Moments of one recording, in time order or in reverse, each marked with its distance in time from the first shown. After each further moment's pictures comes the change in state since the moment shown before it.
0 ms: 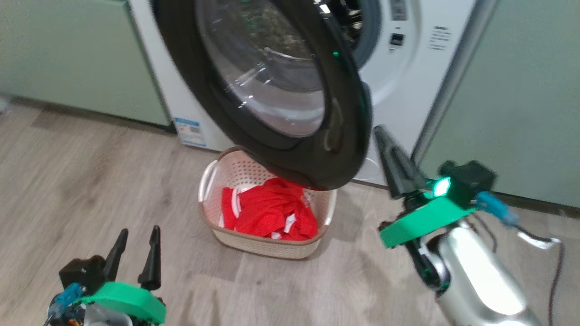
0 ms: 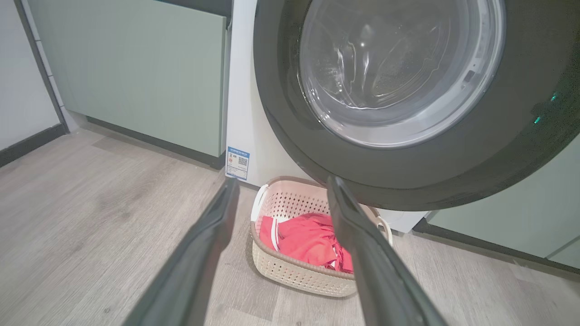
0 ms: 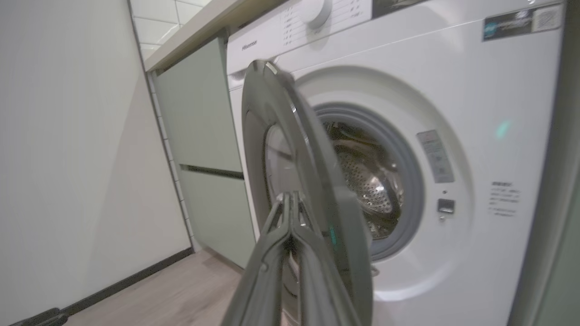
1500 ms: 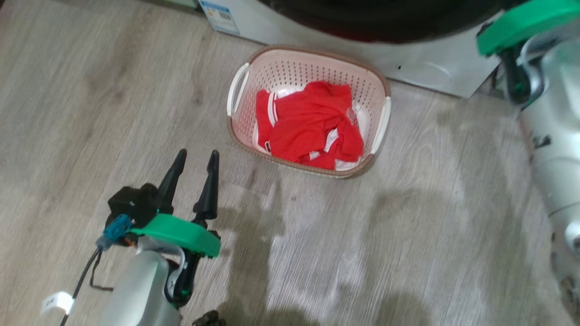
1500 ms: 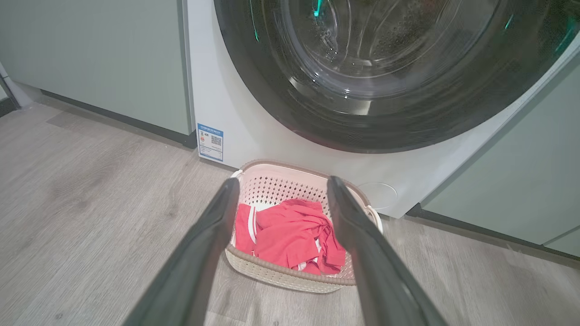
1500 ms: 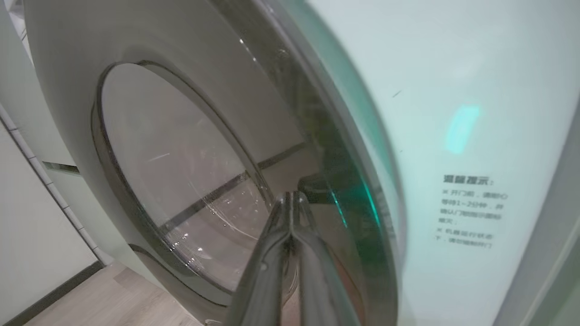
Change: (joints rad) left arm -0.231 -0.121 -0.132 -0.048 -0.002 0.000 0.000; right arm -0.734 -0.094 -0.175 0.635 -0.021 0.007 0.000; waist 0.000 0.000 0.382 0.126
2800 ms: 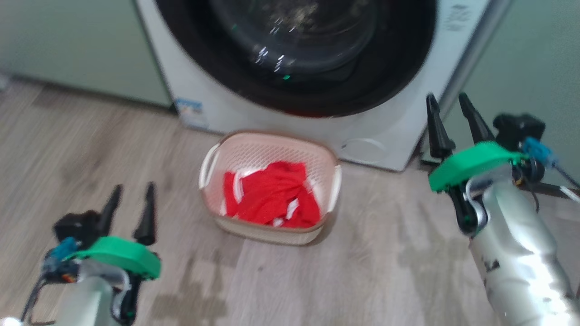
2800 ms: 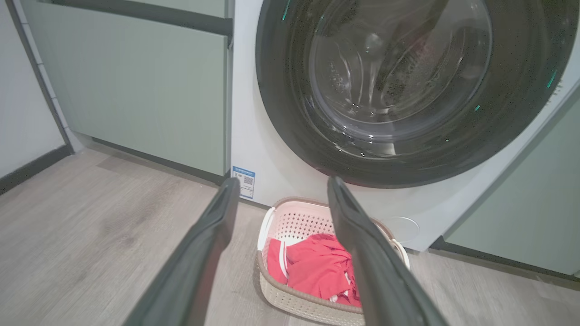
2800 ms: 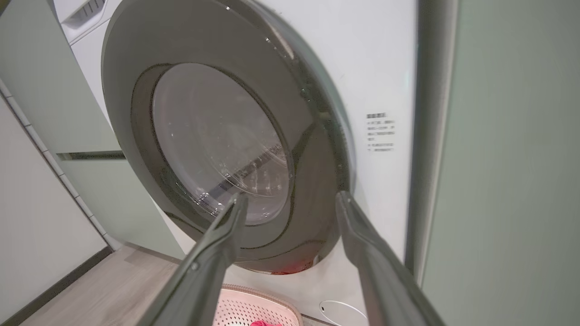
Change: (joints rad) left arm 0.039 0.111 0.118 0.146 0.016 0.000 0.000; right arm 0.462 0.093 -0.028 -0.142 0.030 0.000 -0.001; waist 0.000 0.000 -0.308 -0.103
